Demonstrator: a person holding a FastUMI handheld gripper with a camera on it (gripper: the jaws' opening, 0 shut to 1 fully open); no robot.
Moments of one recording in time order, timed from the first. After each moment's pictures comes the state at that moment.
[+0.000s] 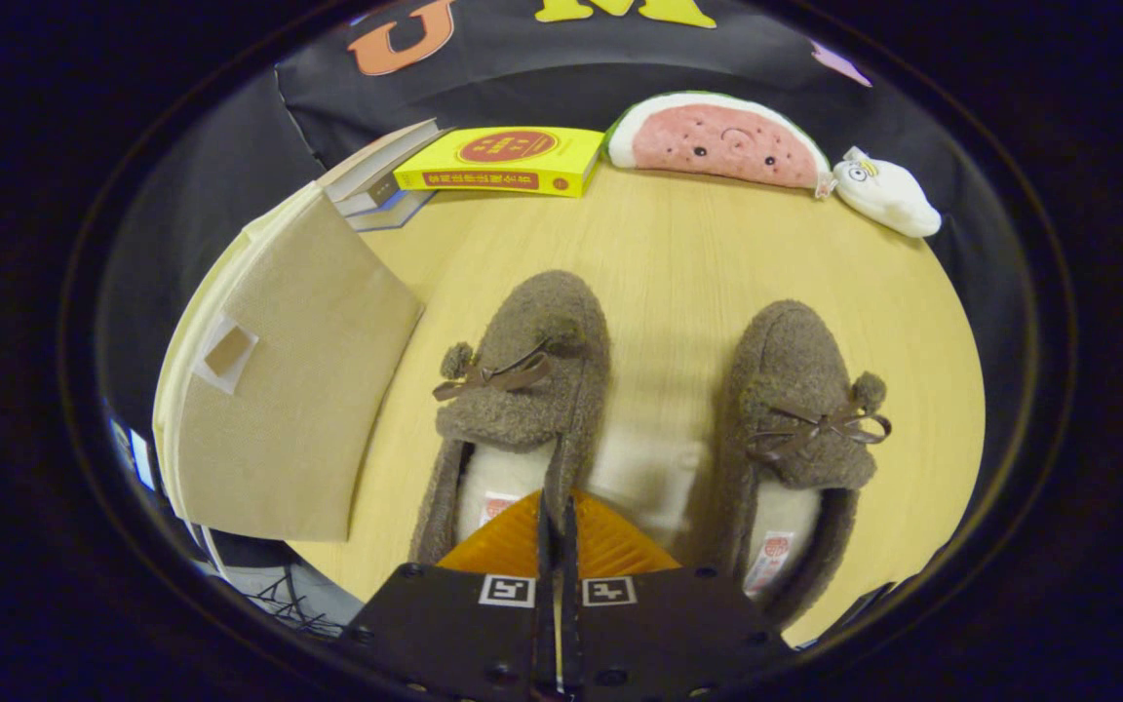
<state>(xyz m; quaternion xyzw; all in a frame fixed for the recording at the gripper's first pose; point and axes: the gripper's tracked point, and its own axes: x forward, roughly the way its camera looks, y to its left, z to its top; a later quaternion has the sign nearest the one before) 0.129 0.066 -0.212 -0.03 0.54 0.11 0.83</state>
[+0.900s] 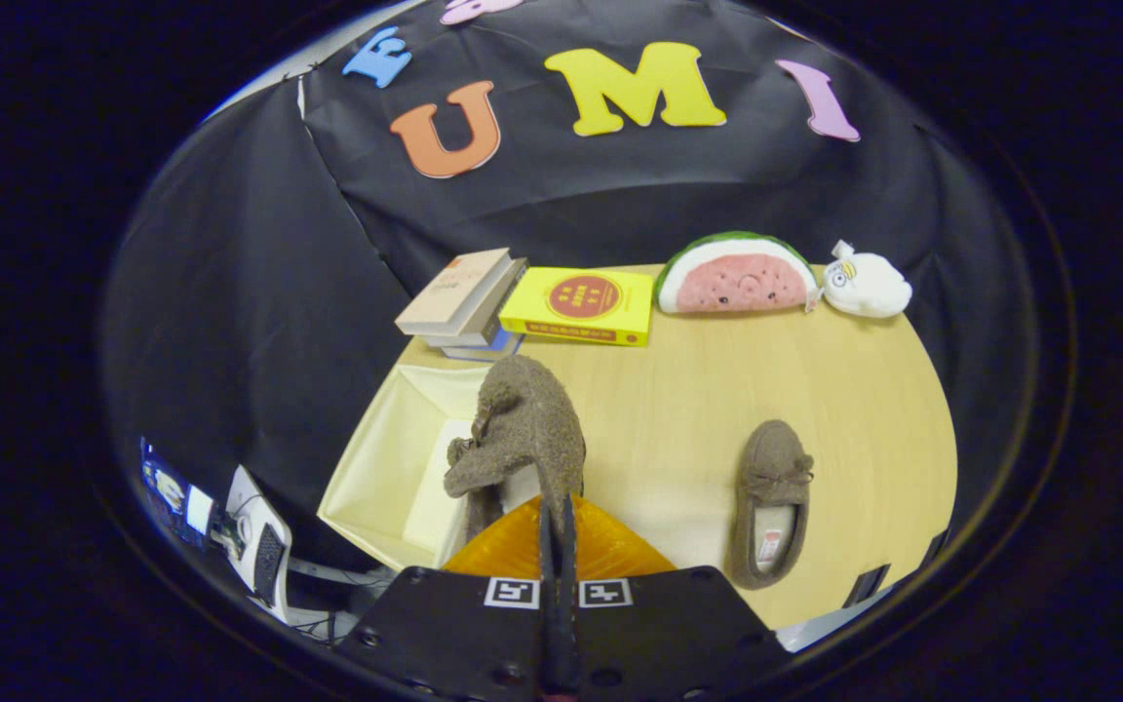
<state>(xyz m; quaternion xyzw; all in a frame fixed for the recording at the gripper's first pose) 0.104 0.160 -0.003 0.04 0.41 0.15 0.90</state>
